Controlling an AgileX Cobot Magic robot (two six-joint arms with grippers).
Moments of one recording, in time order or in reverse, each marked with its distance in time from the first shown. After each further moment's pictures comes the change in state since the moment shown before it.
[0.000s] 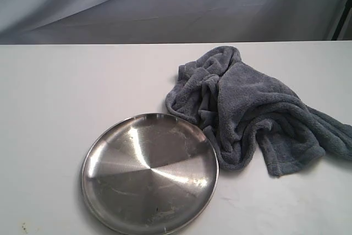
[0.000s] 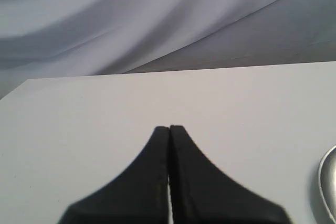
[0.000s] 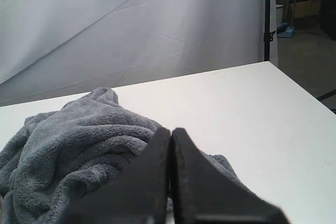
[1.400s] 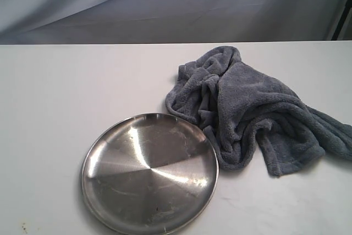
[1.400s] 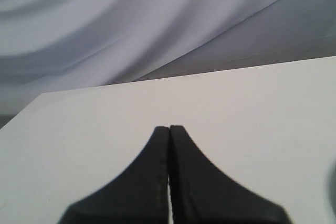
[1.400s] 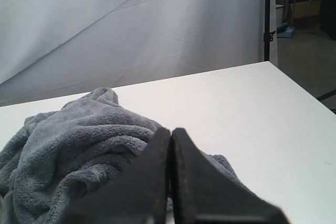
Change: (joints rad) left arm 0.000 0.000 0.000 0.078 -0.018 0.000; right arm 0.000 0.000 0.000 0.000 0.000 0.000
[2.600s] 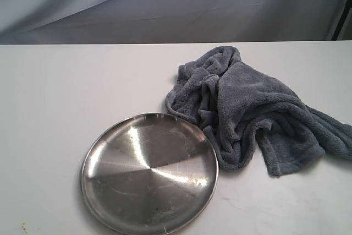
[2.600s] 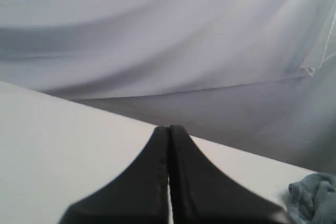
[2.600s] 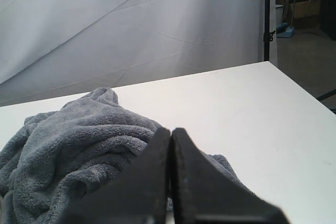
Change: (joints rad) left arm 0.000 0.000 -0.042 -0.352 -0.120 -0.109; right arm 0.000 0.000 0.000 0.000 0.000 0.000
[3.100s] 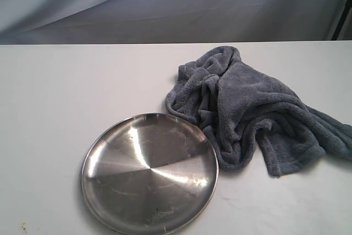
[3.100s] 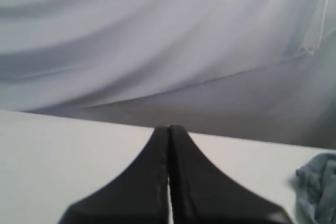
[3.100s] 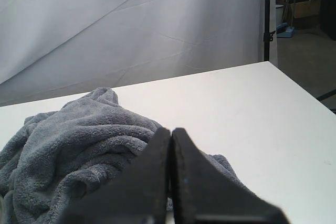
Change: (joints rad) left arm 0.000 0.204 -0.345 0.038 0.240 0.119; right arm 0.000 0.000 0.000 0.000 0.000 0.000
